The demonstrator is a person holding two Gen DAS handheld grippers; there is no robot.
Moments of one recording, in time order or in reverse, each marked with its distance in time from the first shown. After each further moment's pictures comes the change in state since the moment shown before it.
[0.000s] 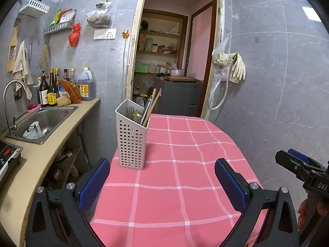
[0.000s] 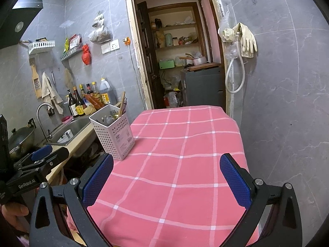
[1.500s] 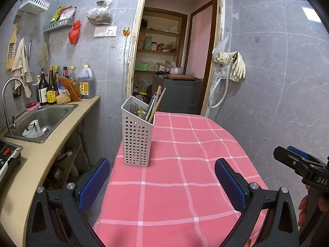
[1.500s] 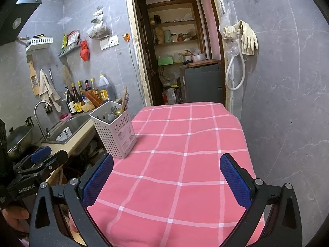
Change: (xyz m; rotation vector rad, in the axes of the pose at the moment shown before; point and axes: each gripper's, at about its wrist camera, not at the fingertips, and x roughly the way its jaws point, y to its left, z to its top) left arm -0.002 0.007 -0.004 -0.005 0.009 0.003; right arm 0.012 0.010 -0.008 -0.001 0.022 -0.009
